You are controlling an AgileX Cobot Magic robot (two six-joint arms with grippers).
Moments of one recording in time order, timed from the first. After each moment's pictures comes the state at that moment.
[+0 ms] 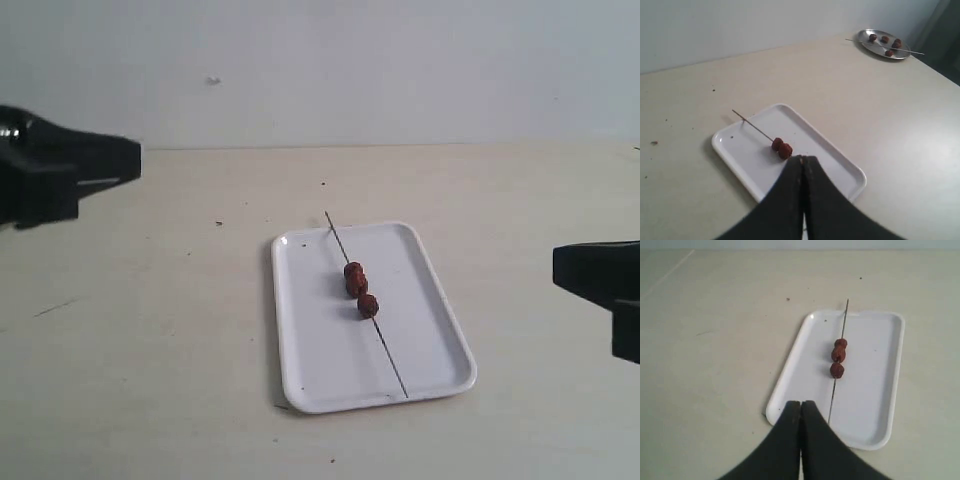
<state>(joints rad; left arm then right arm) -0.58 0.94 -0.70 -0.71 0.31 0.49 0.59 0.64 -0.51 -0.19 0.48 0.55</state>
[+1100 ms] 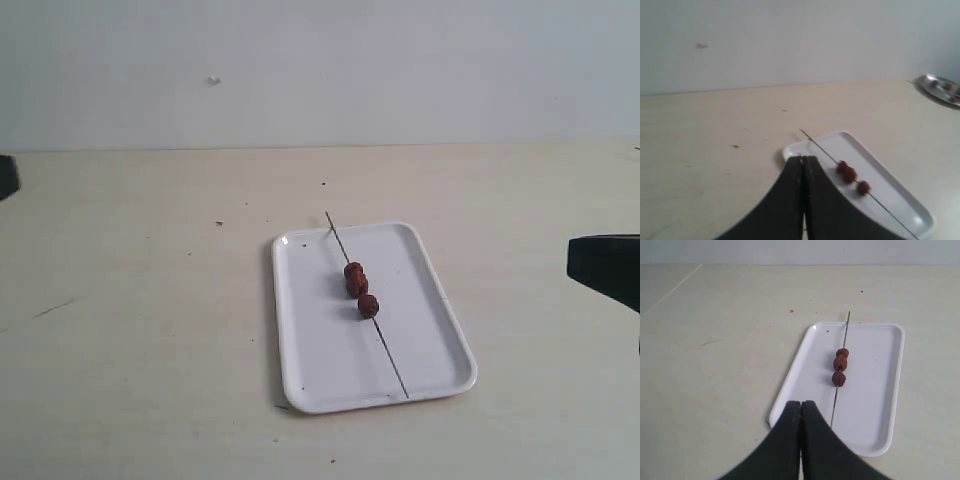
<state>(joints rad) -0.42 0.72 -0.48 -0.74 0.16 0.51 0.59 0.61 -0.51 -0.20 0.48 0.55</state>
